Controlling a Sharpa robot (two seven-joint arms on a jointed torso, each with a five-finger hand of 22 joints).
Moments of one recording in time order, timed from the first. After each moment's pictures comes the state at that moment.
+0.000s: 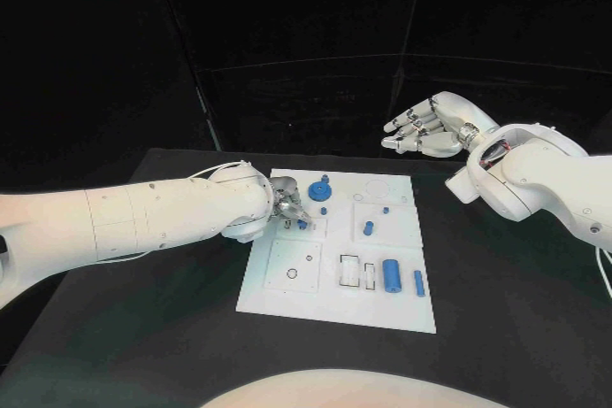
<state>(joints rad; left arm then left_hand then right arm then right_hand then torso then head) 1.26 -0.72 -0.18 1.42 -1.08 -0.09 -0.51 1.06 0.03 0.51 -0.07 0.12 0.93 0.08 0.53 0.45 1.31 0.00 1.05 0.99 1.47 -0.06 1.57 1.31 0.08 1.42 0.04 1.34 1.23 1.33 -0.76 -0.02 1.47 -0.93 -0.34 0.05 1.52 -0.02 -0.13 0.29 0.30 0.94 0.21 0.07 0.07 1.08 0.15 0.26 0.08 1.11 0.10 0.26 0.35 0.18 0.95 0.21 0.35 0.16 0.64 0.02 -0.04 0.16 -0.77</state>
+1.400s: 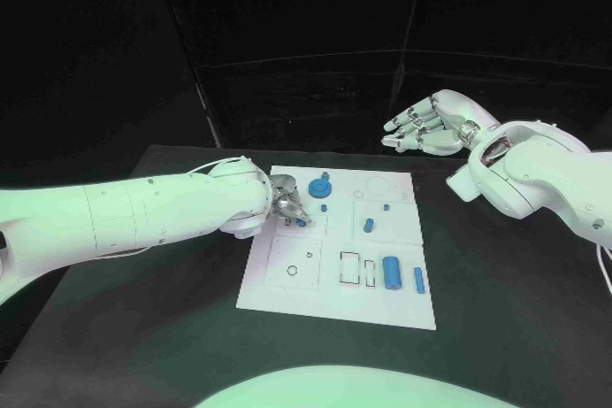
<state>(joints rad) 1.27 -0.72 -0.18 1.42 -1.08 -0.04 -0.51 1.05 0.00 0.54 -0.04 0.15 0.94 0.07 0.57 0.48 1.33 -0.01 1.05 0.99 1.47 -0.06 1.57 1.31 0.08 1.43 0.04 1.35 1.24 1.33 -0.76 -0.02 1.47 -0.91 -0.33 0.05 1.52 -0.02 -0.13 0.29 0.31 0.94 0.21 0.07 0.07 1.08 0.15 0.27 0.08 1.10 0.10 0.26 0.35 0.18 0.95 0.21 0.34 0.16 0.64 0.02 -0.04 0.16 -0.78</state>
